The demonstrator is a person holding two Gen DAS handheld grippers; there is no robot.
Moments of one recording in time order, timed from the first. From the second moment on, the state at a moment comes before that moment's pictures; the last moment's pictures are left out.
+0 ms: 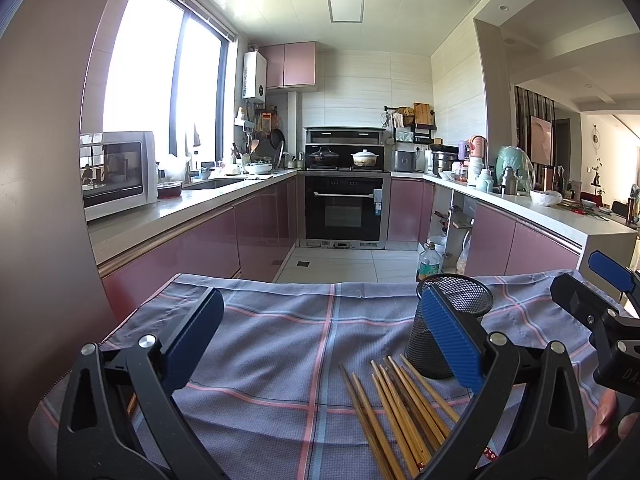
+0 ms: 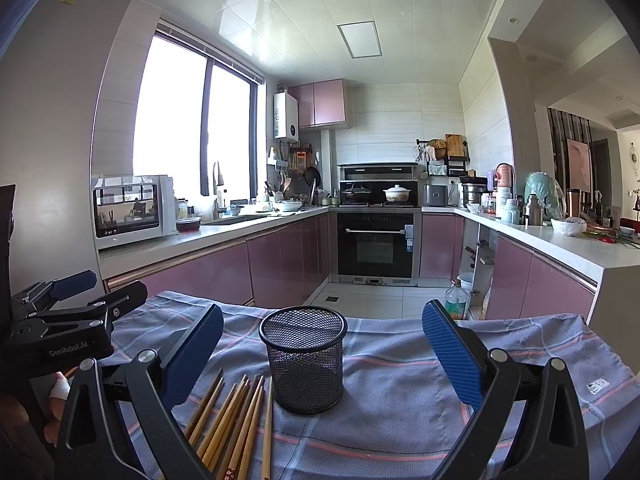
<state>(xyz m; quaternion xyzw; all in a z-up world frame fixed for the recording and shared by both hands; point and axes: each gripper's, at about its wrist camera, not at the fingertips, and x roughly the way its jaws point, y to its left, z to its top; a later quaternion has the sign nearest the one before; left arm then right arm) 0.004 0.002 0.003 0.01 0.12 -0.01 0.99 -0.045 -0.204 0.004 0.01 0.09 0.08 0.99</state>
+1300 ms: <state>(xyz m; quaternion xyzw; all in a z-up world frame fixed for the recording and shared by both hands) 0.028 0.008 -0.016 0.01 0.19 -0.03 0.98 -0.010 -0.191 -0.024 -0.02 0.24 0.13 0.96</state>
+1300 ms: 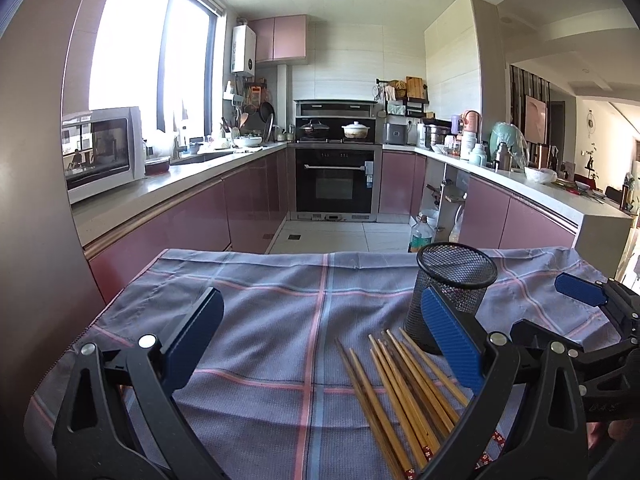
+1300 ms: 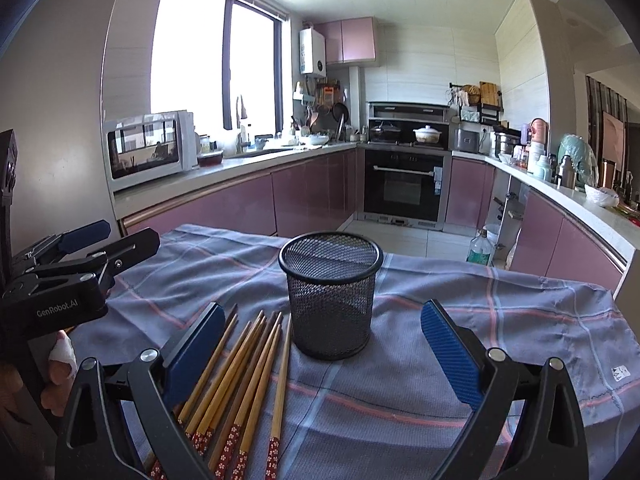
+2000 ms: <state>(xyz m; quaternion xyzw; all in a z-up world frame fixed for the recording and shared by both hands) 0.089 -0.003 -0.101 0.05 0.39 -0.11 0.91 0.038 -0.156 -0.085 -0.08 0.43 0.18 0.88</state>
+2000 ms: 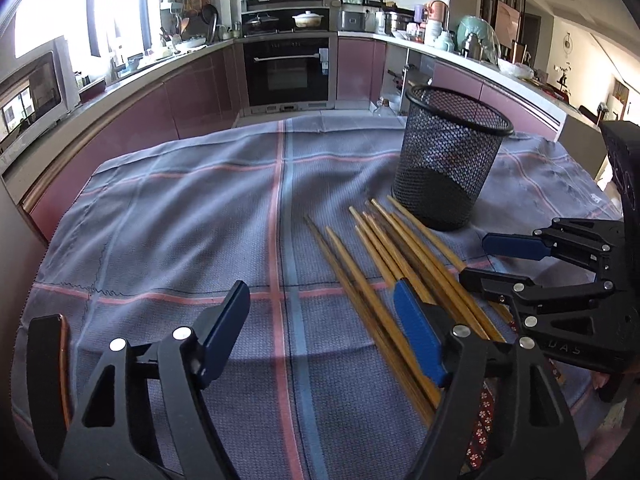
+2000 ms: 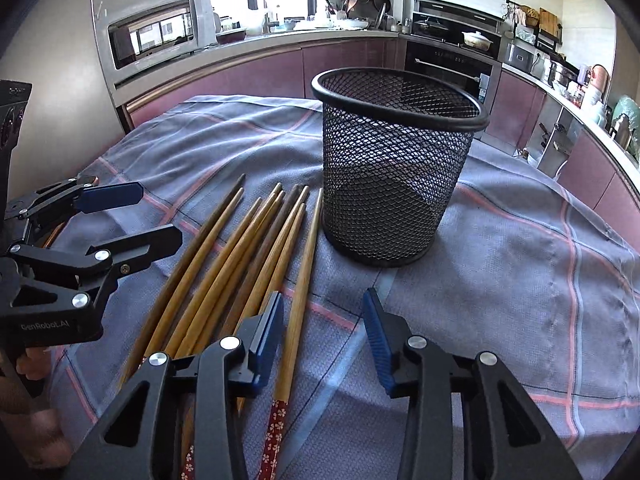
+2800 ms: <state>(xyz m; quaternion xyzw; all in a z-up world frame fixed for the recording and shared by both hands) 0.112 -0.006 -0.117 0.05 0.45 -0.17 0.87 0.055 -0.143 -0.087 -0.09 0.44 0.18 0.88</state>
